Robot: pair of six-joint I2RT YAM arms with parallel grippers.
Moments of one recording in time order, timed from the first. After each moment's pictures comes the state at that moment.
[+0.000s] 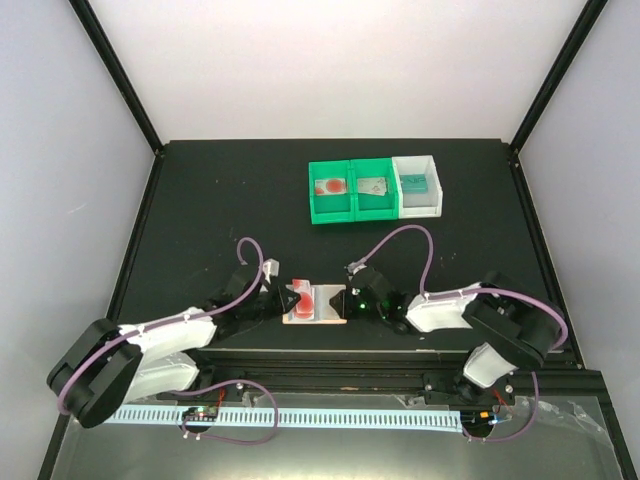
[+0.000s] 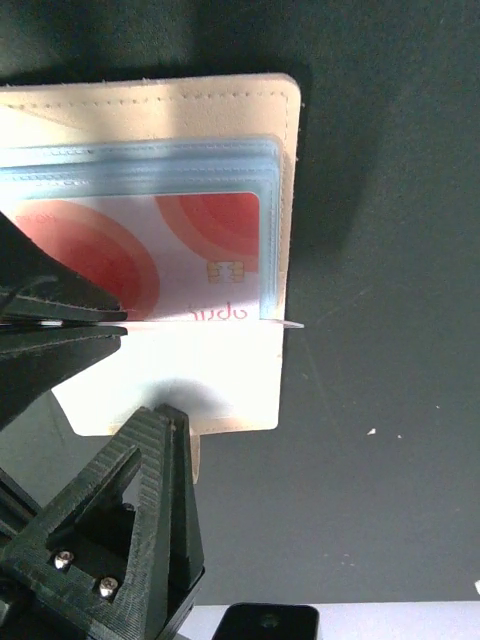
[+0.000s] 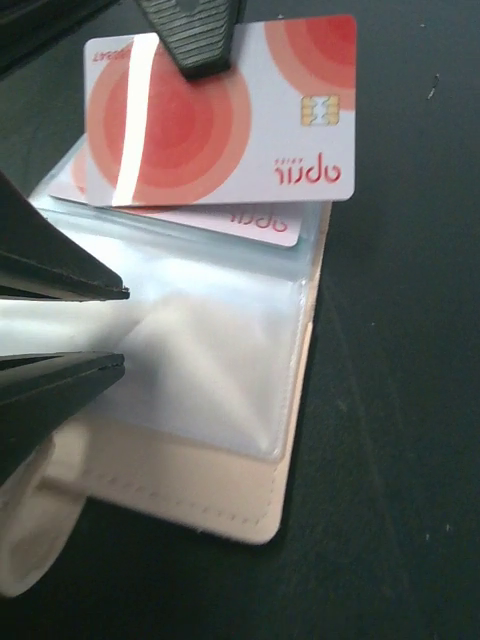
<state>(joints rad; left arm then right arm) -0.64 1.14 0.26 0.20 0.27 -0.95 0.94 1.59 0.49 0.36 -0.10 0.85</state>
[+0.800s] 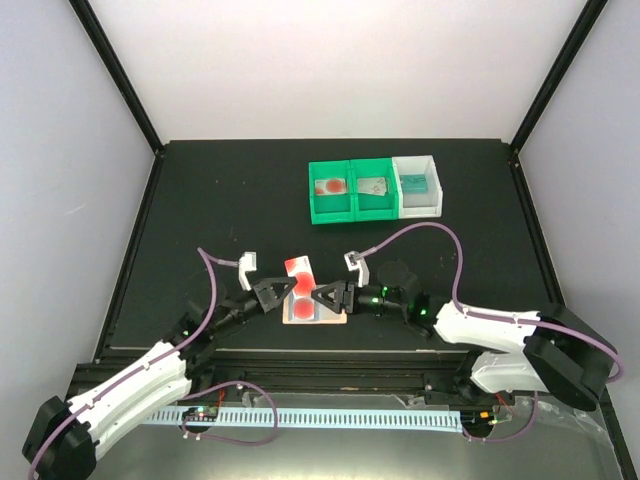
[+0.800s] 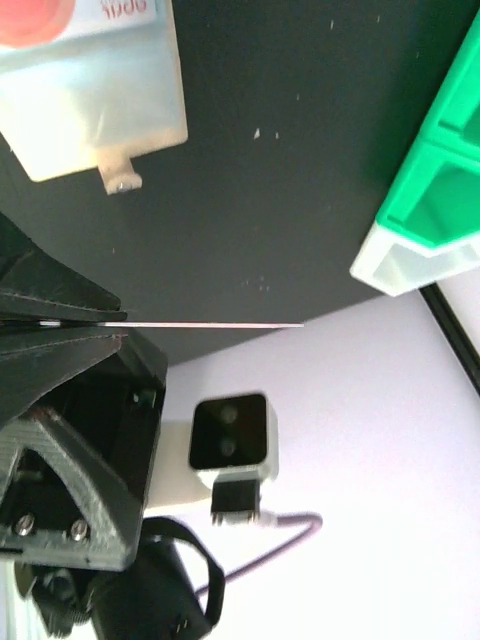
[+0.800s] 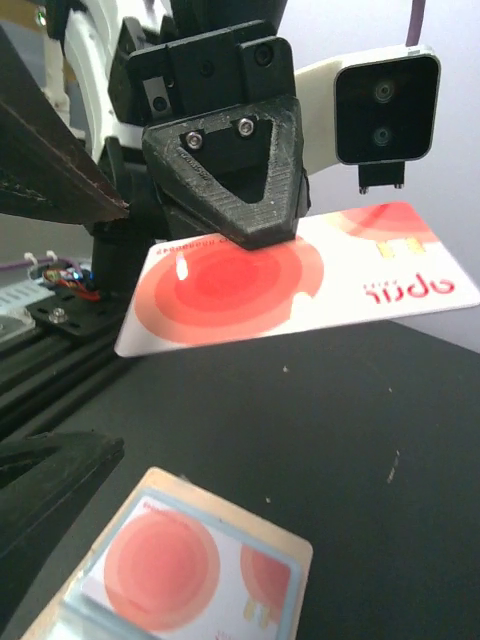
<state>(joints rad) -0.64 0.60 0.15 0.30 0.33 -1.06 0.93 1.23 0.43 0.48 -0.39 0.98</state>
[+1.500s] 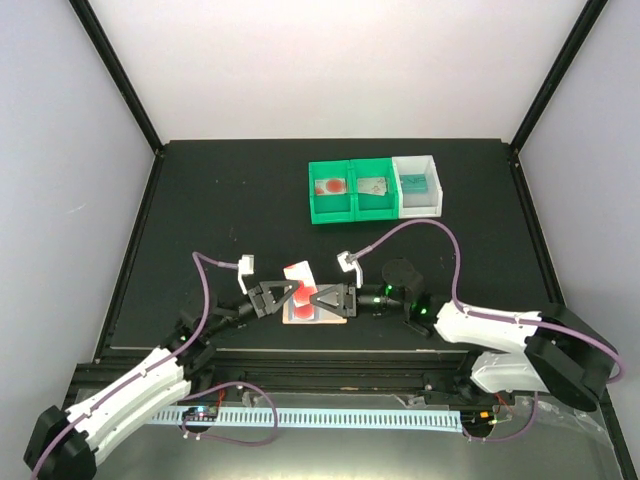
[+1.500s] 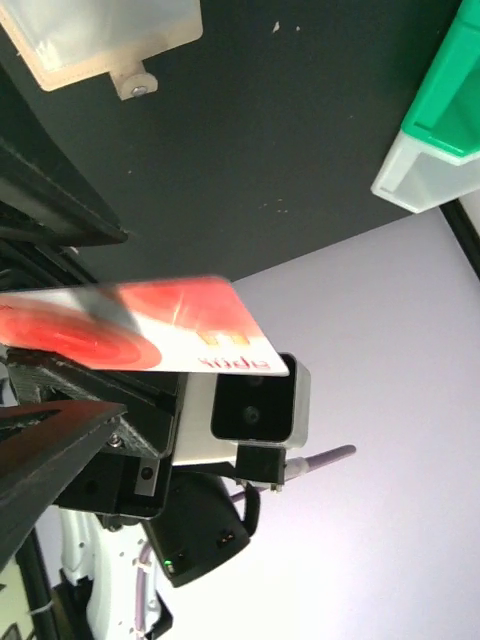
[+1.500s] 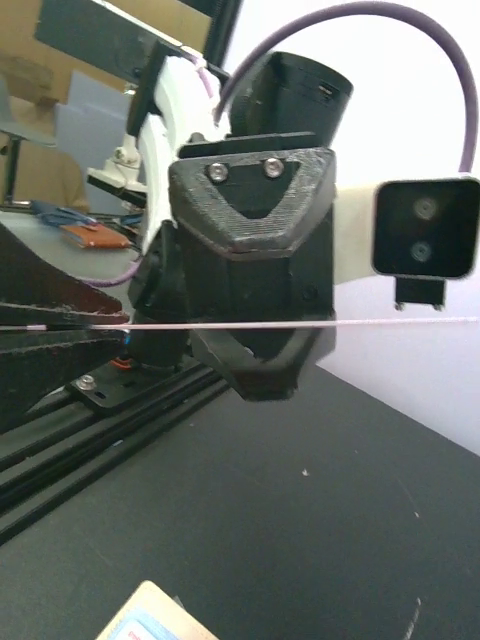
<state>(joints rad) -0.64 0.53 0.09 0.45 0.43 -1.16 0.93 1.25 0.44 0.64 -0.56 1.00</state>
